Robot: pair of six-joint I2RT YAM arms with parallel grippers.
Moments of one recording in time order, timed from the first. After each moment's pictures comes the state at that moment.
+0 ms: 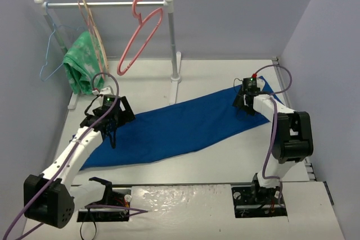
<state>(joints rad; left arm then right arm) -0.27 1.11 0.85 -0.57 -0.27 -0.61 0.08 1.73 1.02 -0.31 0.21 0.49</state>
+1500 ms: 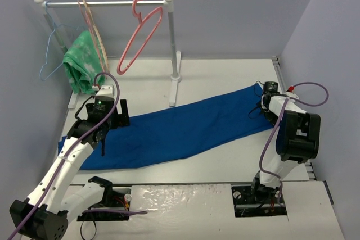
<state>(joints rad) -0.31 0.94 0.92 -0.73 -0.31 -0.32 -0.17 1.71 0.99 -0.42 0.50 0.85</state>
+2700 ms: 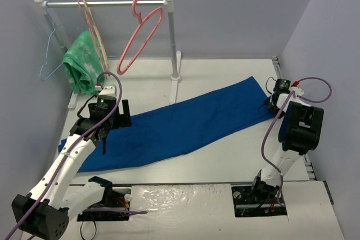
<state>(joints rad) -0.31 0.98 0.92 -0.73 -0.29 -0.32 -0.30 1.85 1.07 -0.22 0.33 0.63</state>
